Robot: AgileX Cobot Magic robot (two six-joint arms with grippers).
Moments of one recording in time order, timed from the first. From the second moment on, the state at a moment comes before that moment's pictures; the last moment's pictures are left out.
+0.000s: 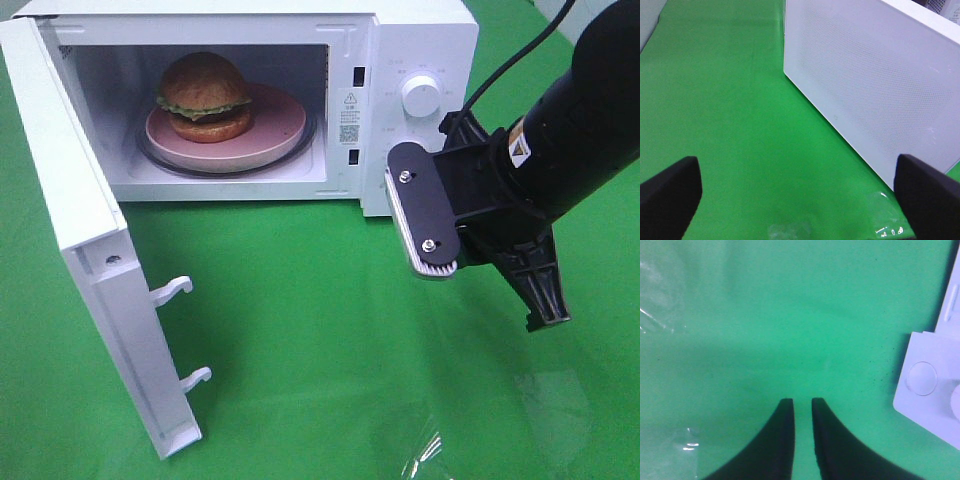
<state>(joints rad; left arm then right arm) -0.05 0.00 -0.52 -0.07 1.08 0.01 0.61 1.51 -0.90 -0.16 0.57 -1.15</state>
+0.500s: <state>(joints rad) -0.05 0.00 -0.52 -0.07 1.08 0.01 0.61 1.51 -0.92 -0.20 0.49 -1.08</state>
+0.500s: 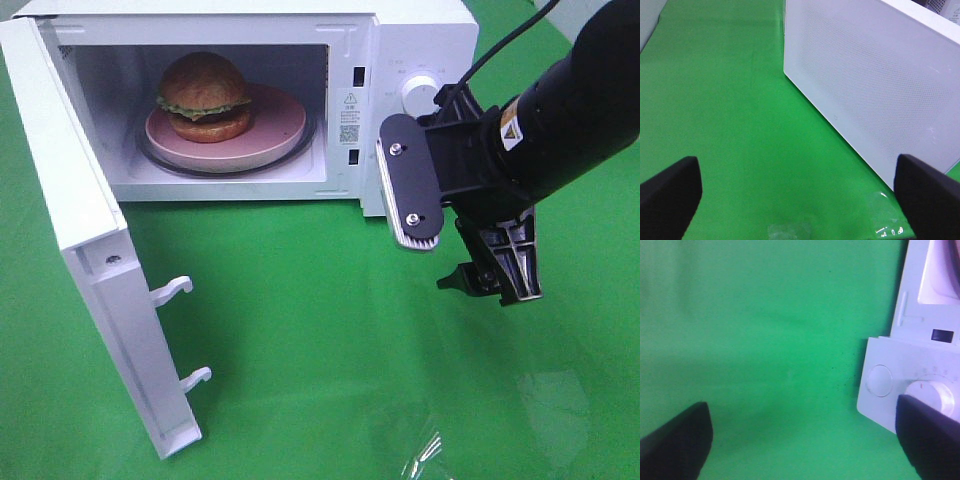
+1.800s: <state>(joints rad) -0.05 0.00 -0.52 -0.07 1.08 0.01 0.70 1.85 -1.31 -0.34 0.40 -0.93</state>
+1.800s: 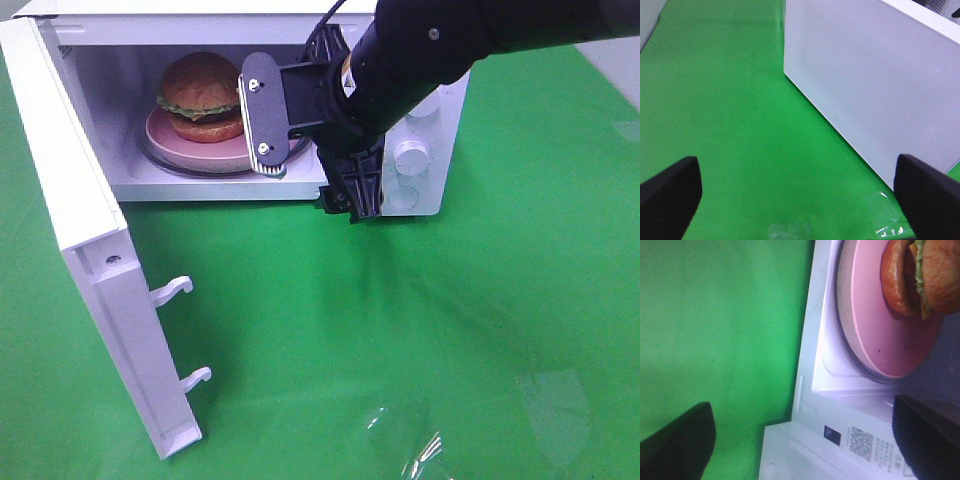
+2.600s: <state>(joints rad) -0.05 0.00 -0.52 -0.07 1.08 0.01 0.70 2.11 -1.55 -0.34 0.39 -0.91</state>
